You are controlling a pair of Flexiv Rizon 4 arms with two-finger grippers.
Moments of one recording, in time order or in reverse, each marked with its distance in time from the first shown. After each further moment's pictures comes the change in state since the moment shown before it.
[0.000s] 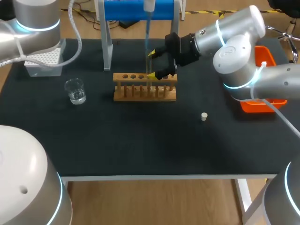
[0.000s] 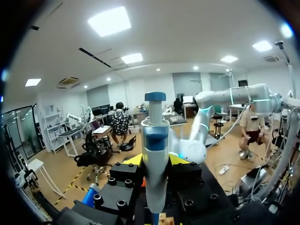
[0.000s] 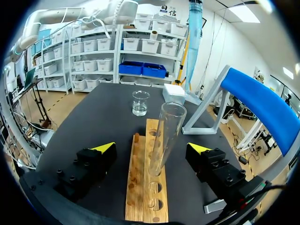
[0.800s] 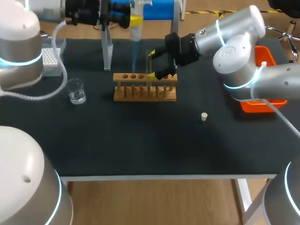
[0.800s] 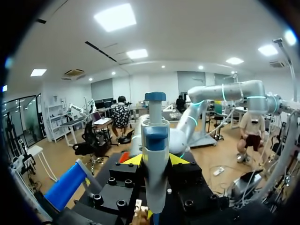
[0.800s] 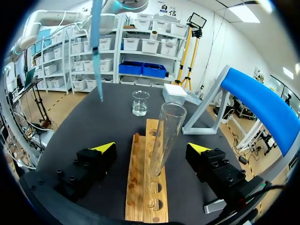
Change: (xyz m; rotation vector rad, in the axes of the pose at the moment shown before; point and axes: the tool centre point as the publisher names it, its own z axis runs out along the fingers) left arm 0.083 0.042 -0.029 -0.022 -0.028 -0.068; right arm 0.000 0.000 0.000 0.000 0.000 0.000
